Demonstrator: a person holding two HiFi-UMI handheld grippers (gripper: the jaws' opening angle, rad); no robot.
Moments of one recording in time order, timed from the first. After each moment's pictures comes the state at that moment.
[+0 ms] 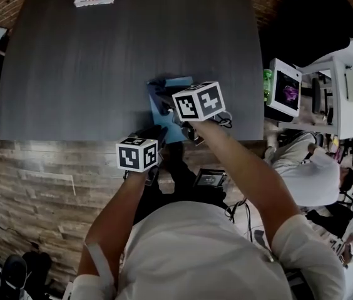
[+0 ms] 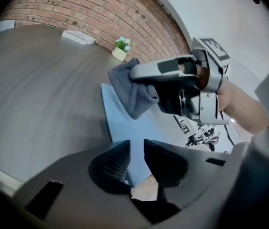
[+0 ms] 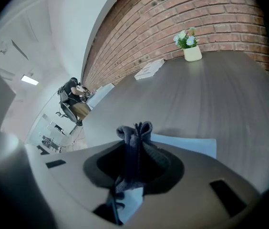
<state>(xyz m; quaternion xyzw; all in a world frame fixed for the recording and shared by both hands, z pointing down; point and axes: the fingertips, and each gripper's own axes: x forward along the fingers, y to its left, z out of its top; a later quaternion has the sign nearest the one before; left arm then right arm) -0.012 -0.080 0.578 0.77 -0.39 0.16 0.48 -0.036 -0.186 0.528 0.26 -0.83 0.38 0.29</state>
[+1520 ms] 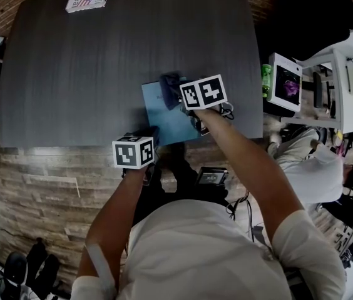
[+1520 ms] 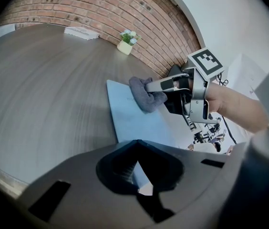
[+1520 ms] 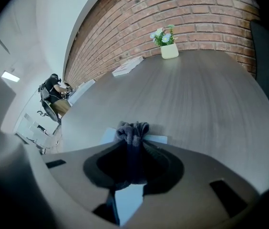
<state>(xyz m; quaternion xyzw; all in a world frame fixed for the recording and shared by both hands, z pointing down) -0.023 -0.087 0.589 0.74 -0.40 0.21 0.50 0.030 -0.224 0.571 0.34 -0.79 0.38 0.35</state>
